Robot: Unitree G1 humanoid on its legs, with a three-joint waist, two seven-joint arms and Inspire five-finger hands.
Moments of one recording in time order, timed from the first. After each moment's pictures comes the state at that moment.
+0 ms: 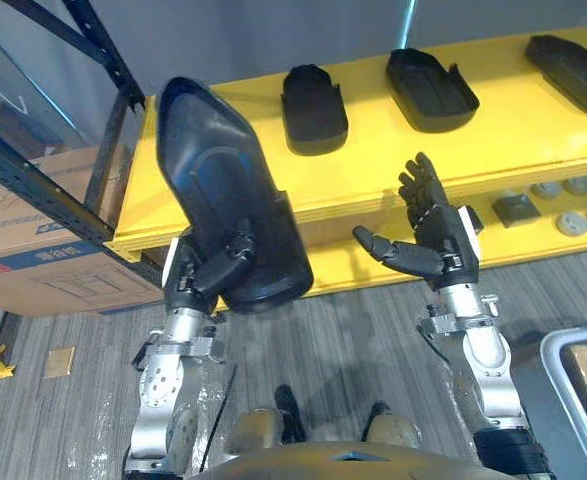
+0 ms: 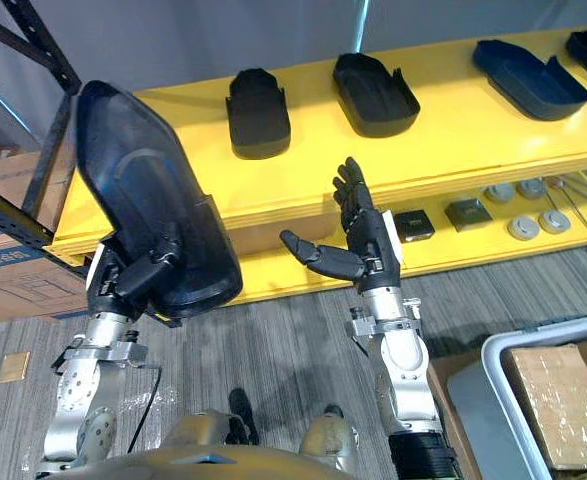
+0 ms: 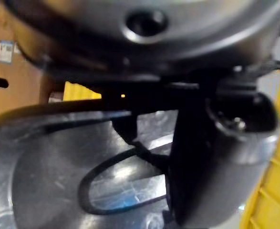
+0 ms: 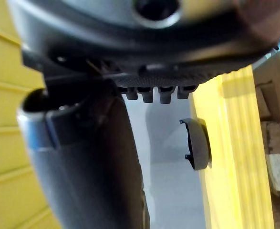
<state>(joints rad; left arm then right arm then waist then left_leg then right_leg) 0.25 0.12 -0.08 -0.22 -0.41 -0.24 -0.08 0.08 -0.23 0.01 -0.05 0.28 -0.38 0.10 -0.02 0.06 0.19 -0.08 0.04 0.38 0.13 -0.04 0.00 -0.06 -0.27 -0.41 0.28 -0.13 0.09</state>
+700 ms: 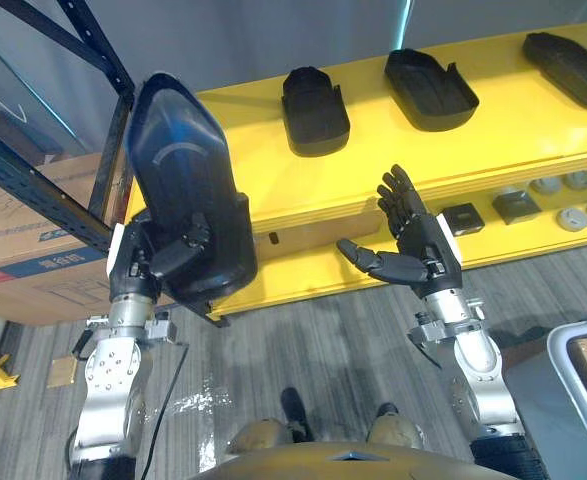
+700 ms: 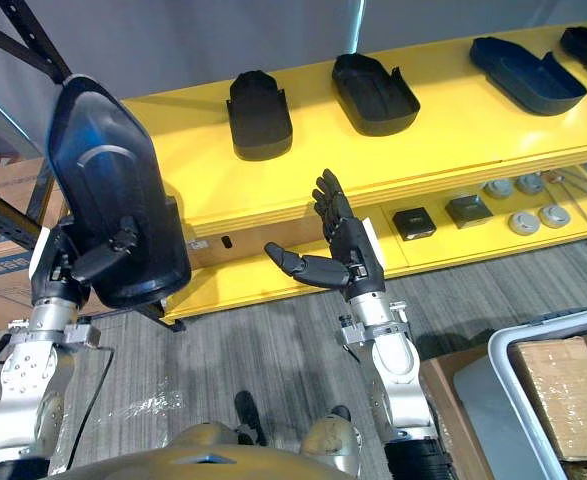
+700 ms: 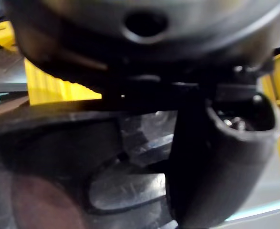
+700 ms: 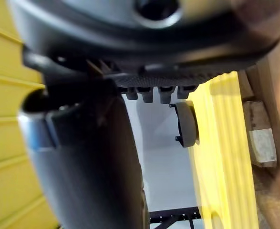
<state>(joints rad) 0.15 0.29 0.18 -0.18 -0.24 -0.11 0.03 0.09 -0.26 0.09 -0.09 0.28 -0.29 0.17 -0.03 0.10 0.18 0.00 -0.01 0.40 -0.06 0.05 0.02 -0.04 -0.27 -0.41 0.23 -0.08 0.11</state>
